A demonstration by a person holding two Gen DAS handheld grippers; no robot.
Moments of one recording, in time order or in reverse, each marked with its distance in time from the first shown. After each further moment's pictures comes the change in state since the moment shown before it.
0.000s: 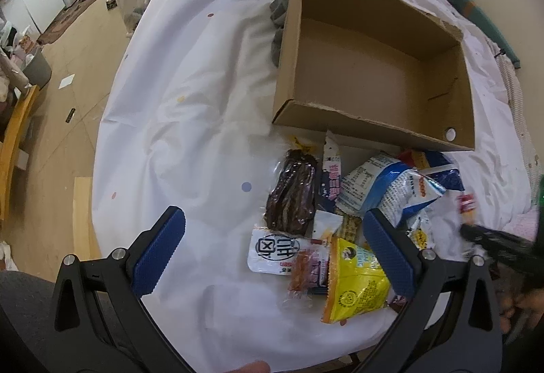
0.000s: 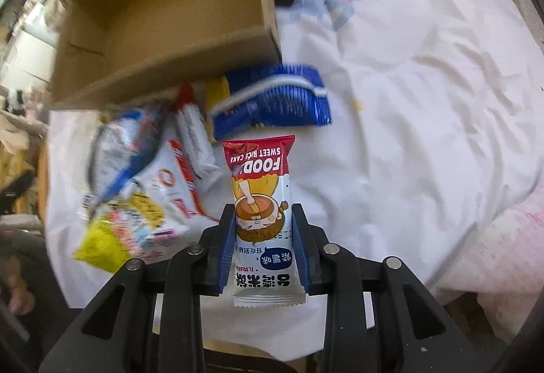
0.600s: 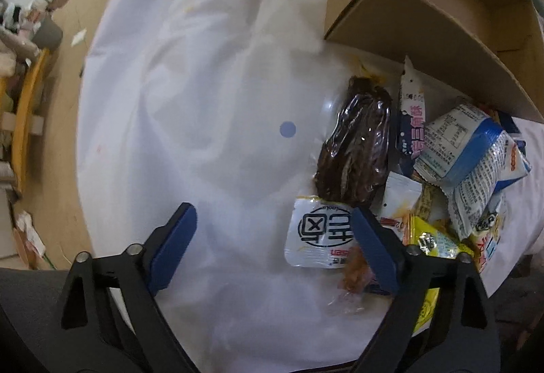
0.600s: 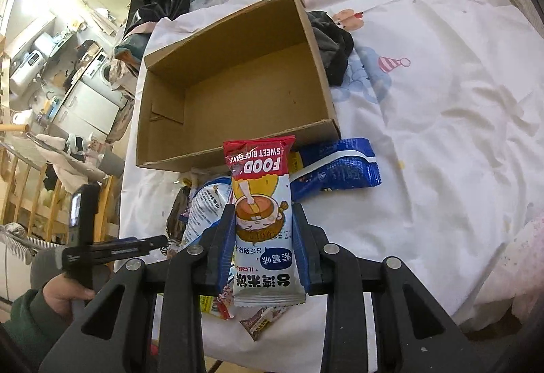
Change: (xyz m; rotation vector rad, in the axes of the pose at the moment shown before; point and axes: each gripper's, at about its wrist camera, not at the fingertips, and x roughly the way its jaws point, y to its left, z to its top) left arm 0.083 0.020 -0.013 -0.056 0.275 0.106; right arm -0.017 0.040 0.000 0.013 -0.276 0.234
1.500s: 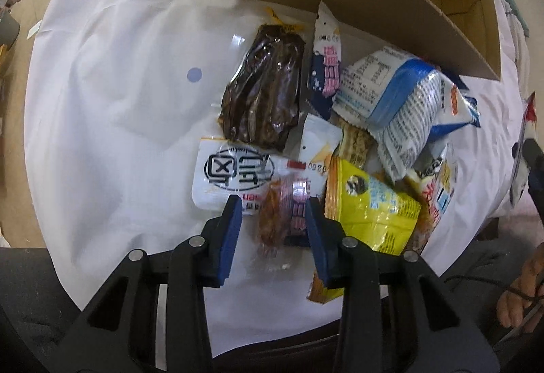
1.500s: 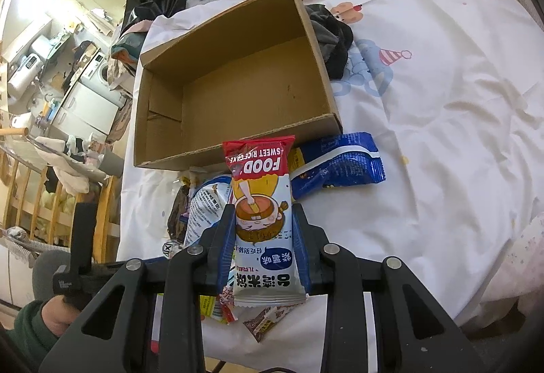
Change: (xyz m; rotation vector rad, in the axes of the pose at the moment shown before) left arm 0.002 -0.034 -0.033 0.069 0.075 -0.184; right arm 0.007 -0.002 0.002 0.025 0.020 0.003
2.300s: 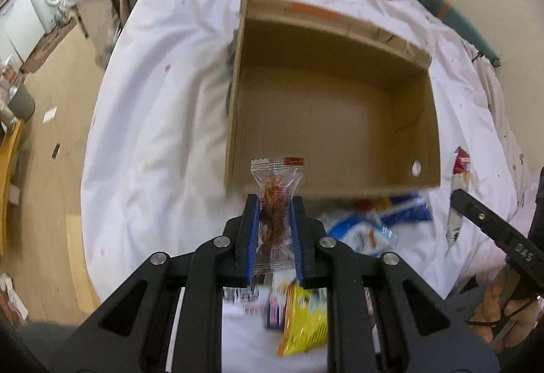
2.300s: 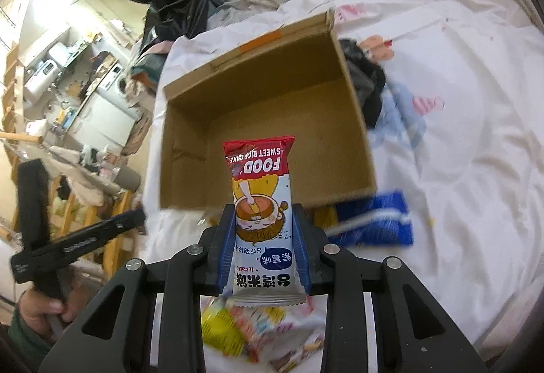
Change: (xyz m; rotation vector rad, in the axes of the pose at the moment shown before) left arm -0.125 -0.042 0.066 0.109 -0.410 0.031; right arm 0.012 0.021 0.055 -0.040 -0.087 0.055
